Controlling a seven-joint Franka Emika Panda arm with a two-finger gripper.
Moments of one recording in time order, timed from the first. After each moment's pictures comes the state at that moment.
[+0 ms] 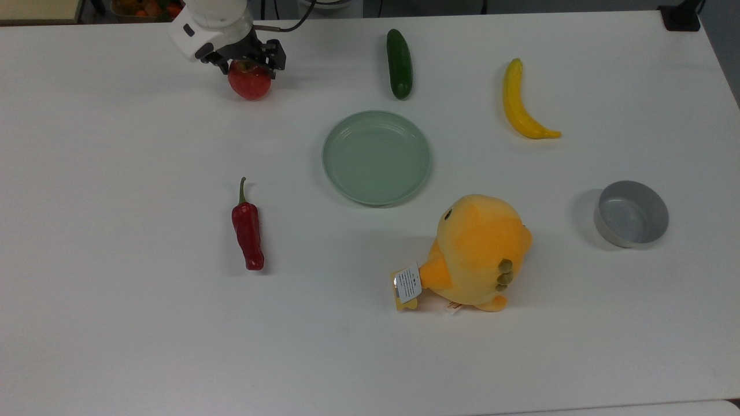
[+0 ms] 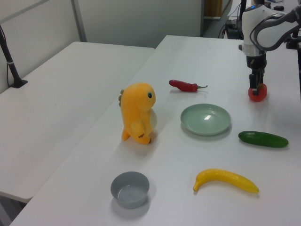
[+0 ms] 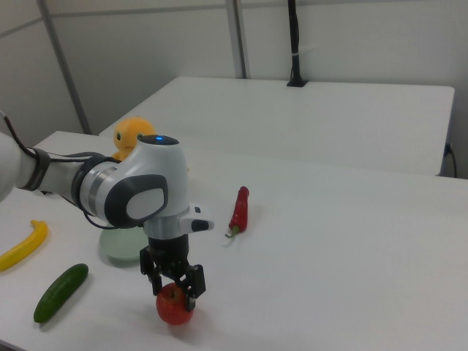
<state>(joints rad) -0.34 -0.02 0.15 -2.33 -0.05 2.11 -0.14</state>
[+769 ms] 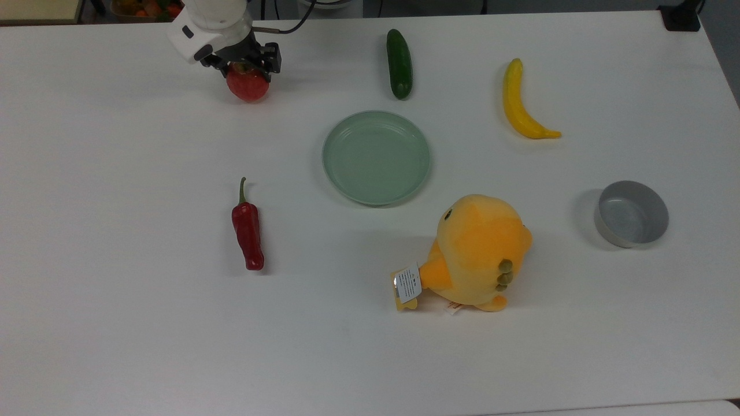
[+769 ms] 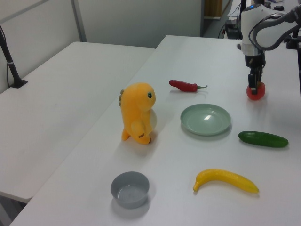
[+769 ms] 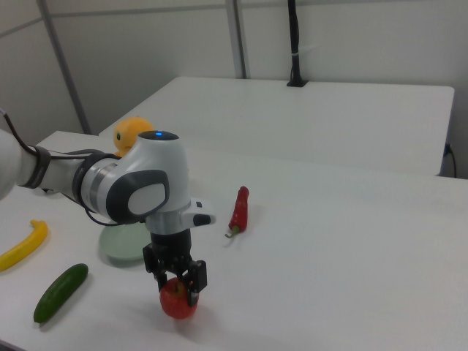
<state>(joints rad) -0.34 -0.02 0.15 -2.31 -0.07 2.11 -0.14</state>
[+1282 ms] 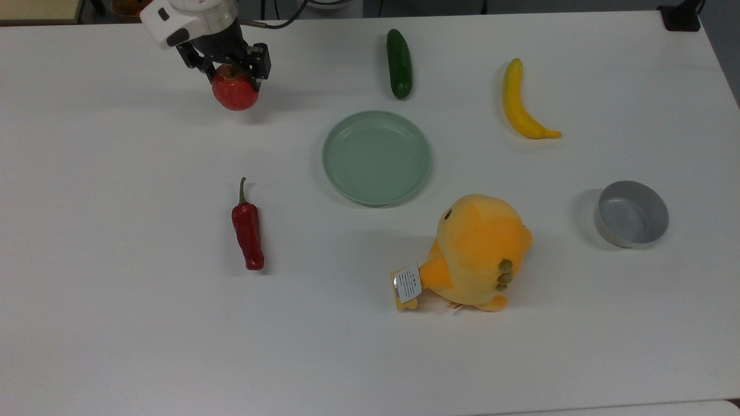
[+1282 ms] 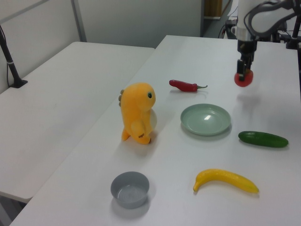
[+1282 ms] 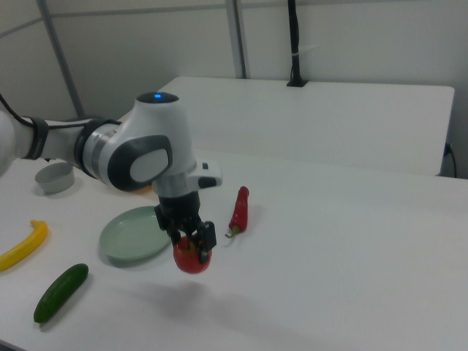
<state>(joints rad) -0.33 -0.02 0.15 -2.17 0.00 2.11 -0.07</state>
